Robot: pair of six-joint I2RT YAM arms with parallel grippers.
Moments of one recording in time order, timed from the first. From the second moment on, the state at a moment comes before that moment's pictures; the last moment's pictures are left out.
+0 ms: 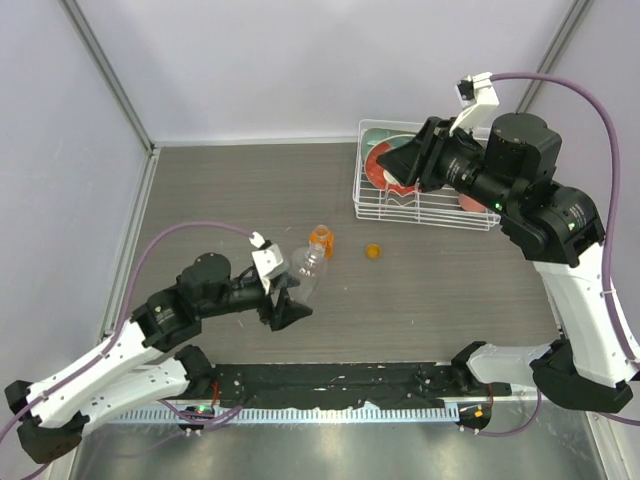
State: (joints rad) left arm -0.91 0.66 0.77 -0.45 0.32 -0.06; right arm 0.61 1.24 1.93 -0.85 -0.04 0.47
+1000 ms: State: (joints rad) left arm -0.88 0.89 0.58 0.41 0.42 -0.16; right arm 0.81 1.41 1.94 -0.81 -0.24 0.31
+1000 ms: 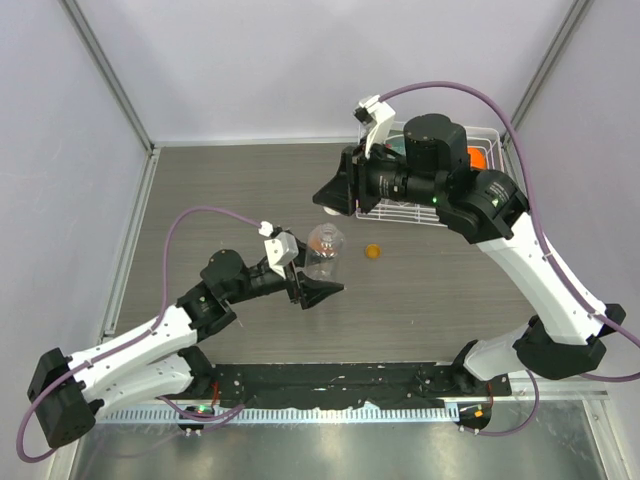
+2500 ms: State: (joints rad) left arm -0.85 0.87 0.55 0.41 0.44 -0.11; right arm 0.94 1.35 1.84 -0.82 -0.22 0.32
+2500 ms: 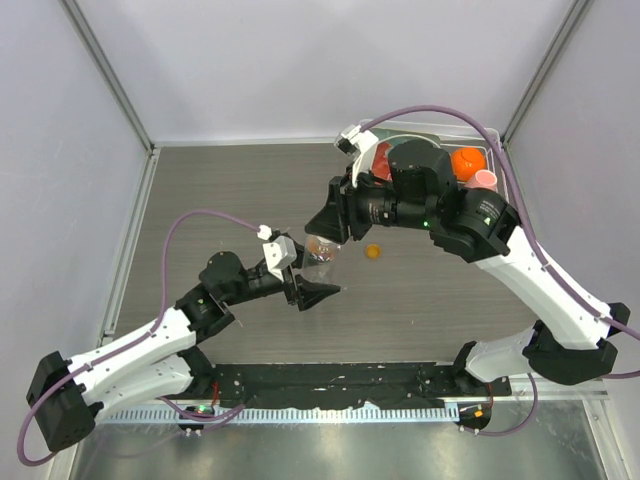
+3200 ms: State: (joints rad) left arm -0.82 0.87 0.55 0.38 0.42 -0.15; right arm 0.98 1.28 1.63 -0.59 -0.06 0.38
